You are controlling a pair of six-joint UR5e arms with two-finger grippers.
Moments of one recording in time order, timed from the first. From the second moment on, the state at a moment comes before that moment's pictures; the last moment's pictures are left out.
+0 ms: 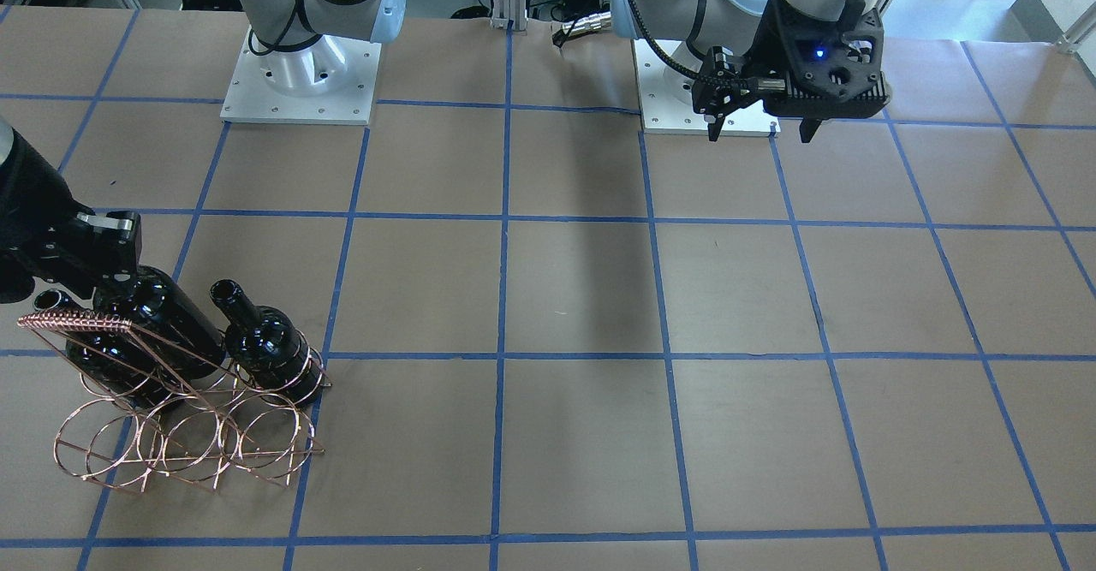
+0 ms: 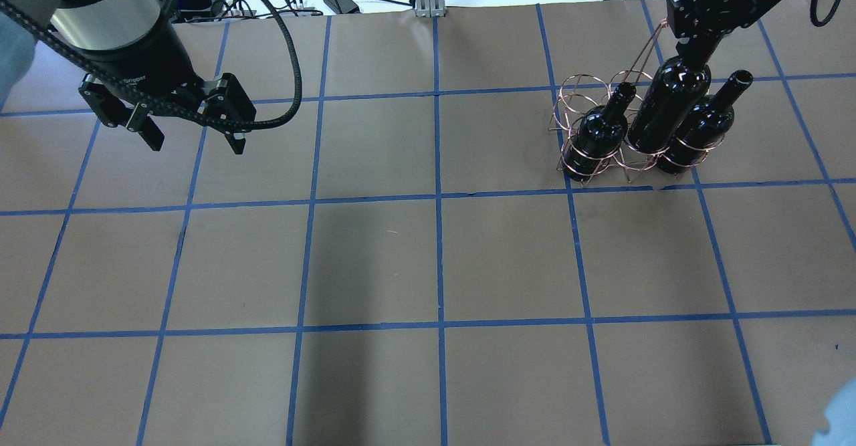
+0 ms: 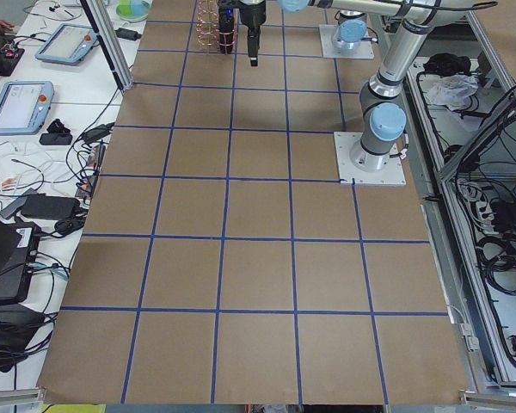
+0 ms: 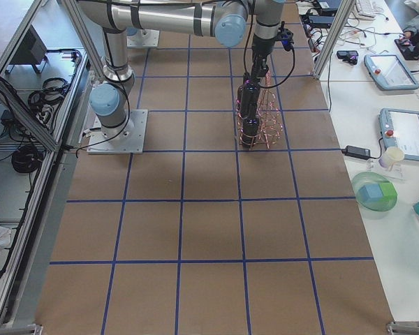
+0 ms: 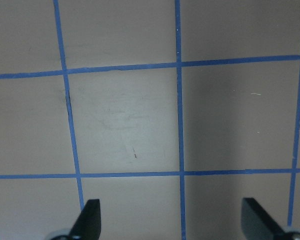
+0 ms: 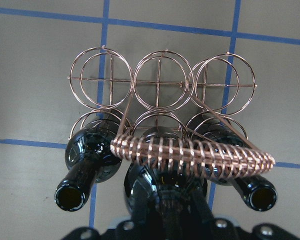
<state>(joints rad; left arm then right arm) -1.59 -1.53 -1.53 -1.71 1.65 0.03 1.39 -1.34 1.34 -1.59 -1.59 -0.29</state>
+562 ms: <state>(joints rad) -1.60 -1.53 -1.55 -1.66 1.61 0.08 1.39 -1.29 1.41 -1.72 -1.60 -0.30</state>
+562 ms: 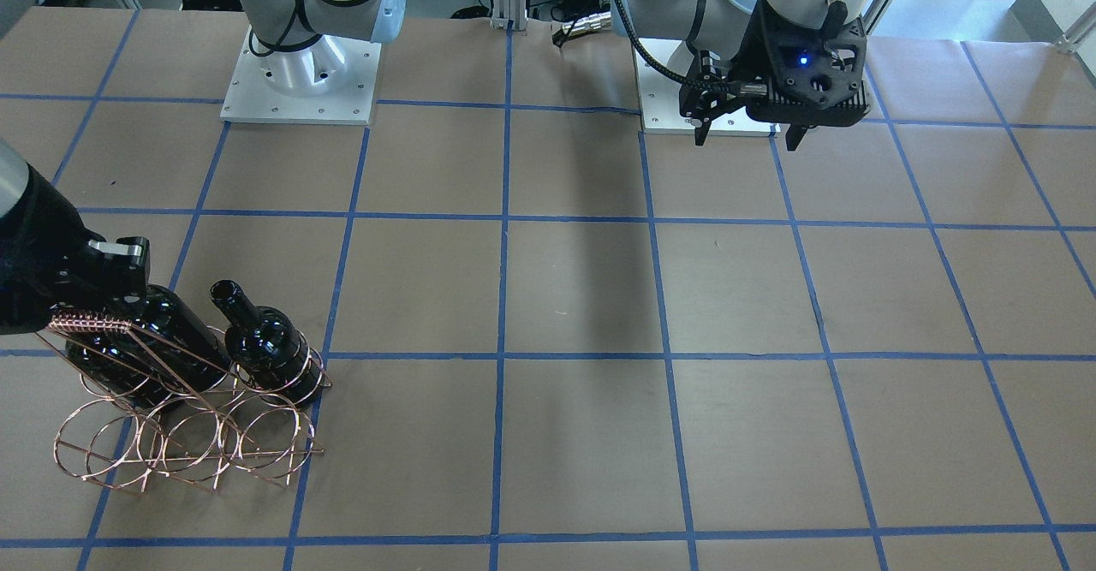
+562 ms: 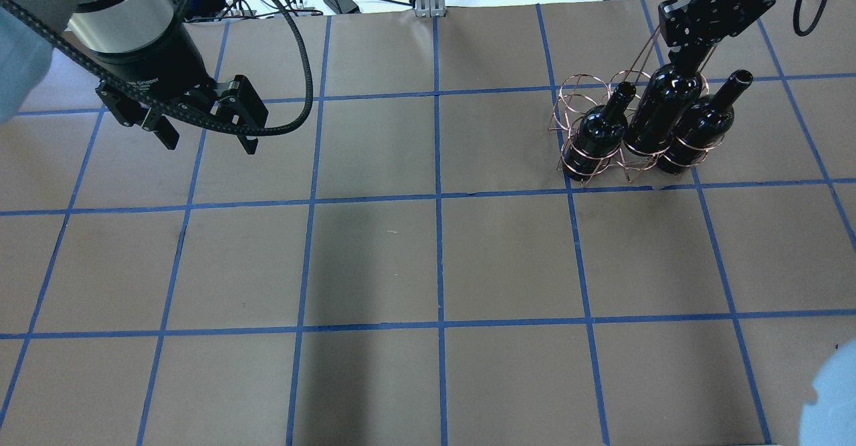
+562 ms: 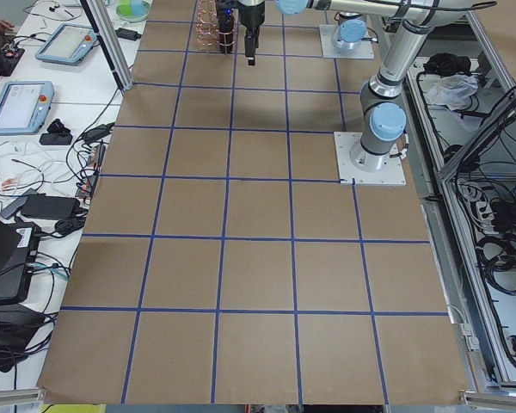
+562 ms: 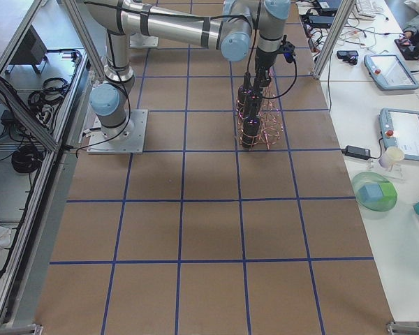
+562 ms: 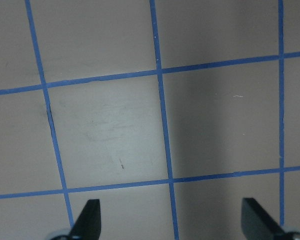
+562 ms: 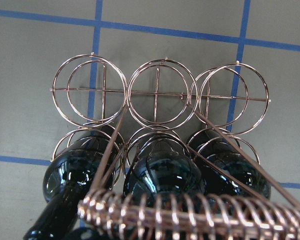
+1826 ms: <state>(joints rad) -1.59 -1.53 -1.56 -1.58 1.61 0.03 1.41 -1.59 1.43 -1.48 -1.60 -0.20</state>
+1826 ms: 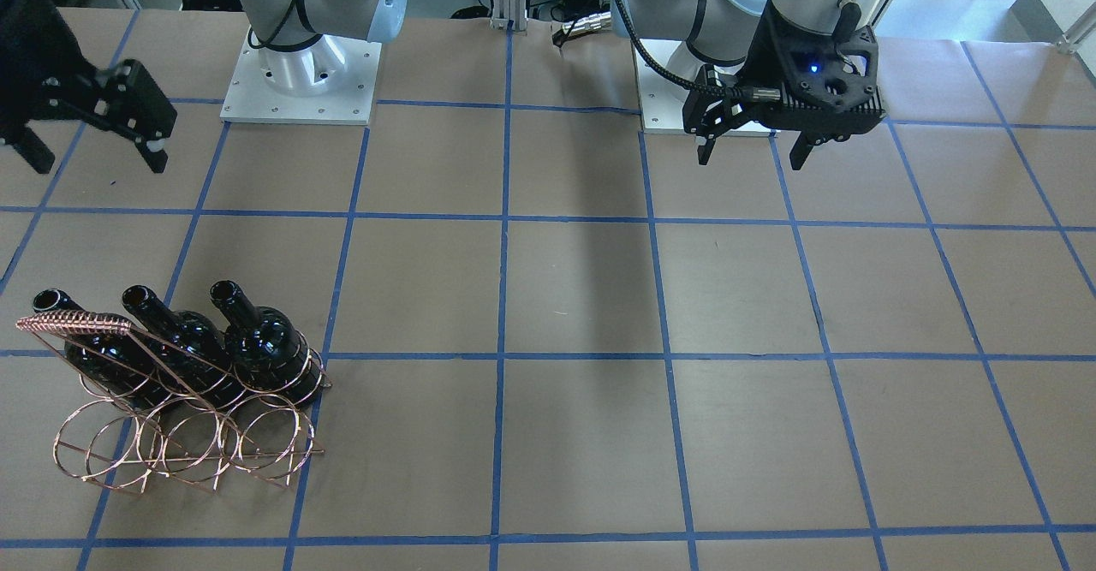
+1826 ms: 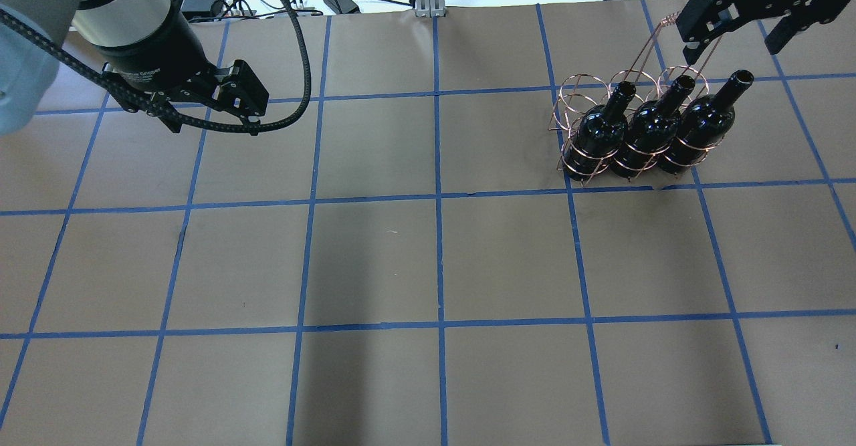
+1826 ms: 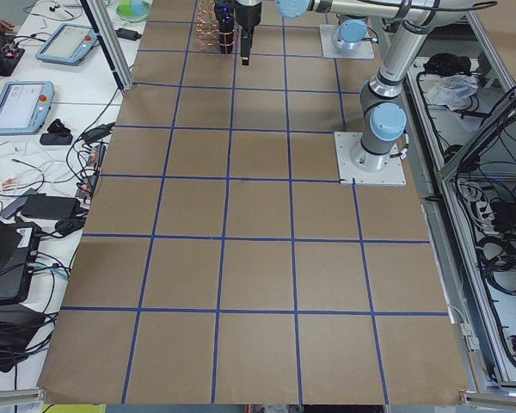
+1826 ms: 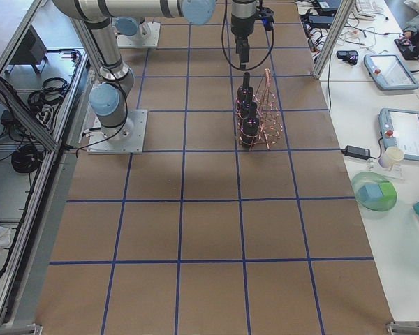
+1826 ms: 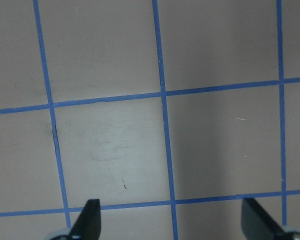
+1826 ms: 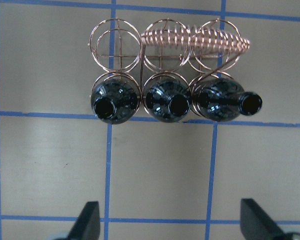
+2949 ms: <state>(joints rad) -1.59 -1.51 -1.56 -1.62 1.61 -0.03 1.60 -1.57 1.45 -1.47 -1.60 0.04</state>
